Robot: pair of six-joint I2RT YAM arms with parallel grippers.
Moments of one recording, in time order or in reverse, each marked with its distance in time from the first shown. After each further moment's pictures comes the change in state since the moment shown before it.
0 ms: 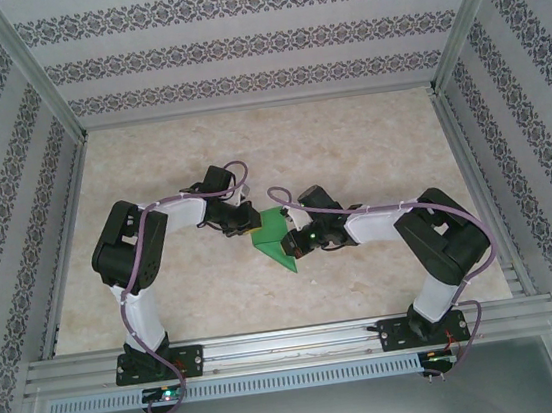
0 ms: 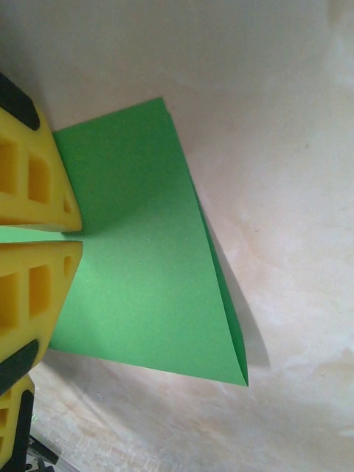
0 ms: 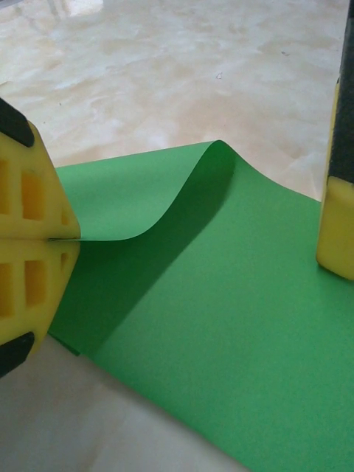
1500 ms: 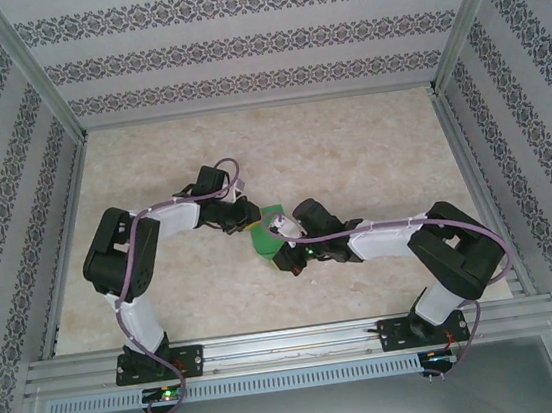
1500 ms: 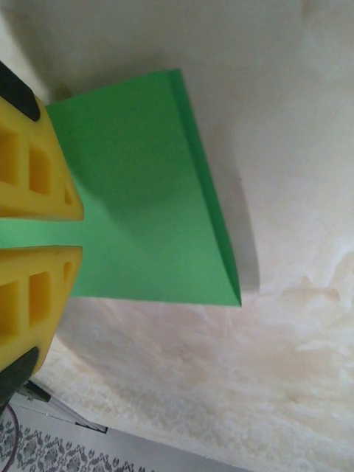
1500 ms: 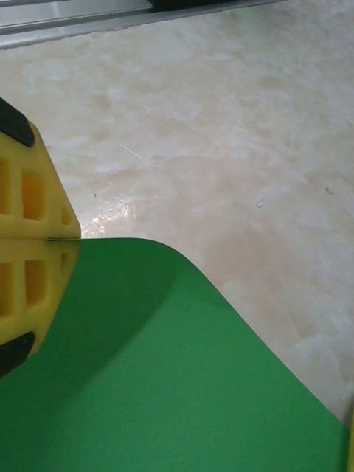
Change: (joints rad) left arm 0.017 -0.061 -0.058 0.120 0.056 -0.124; right arm 0.127 -0.101 -0.089 0.120 -0.022 -0.153
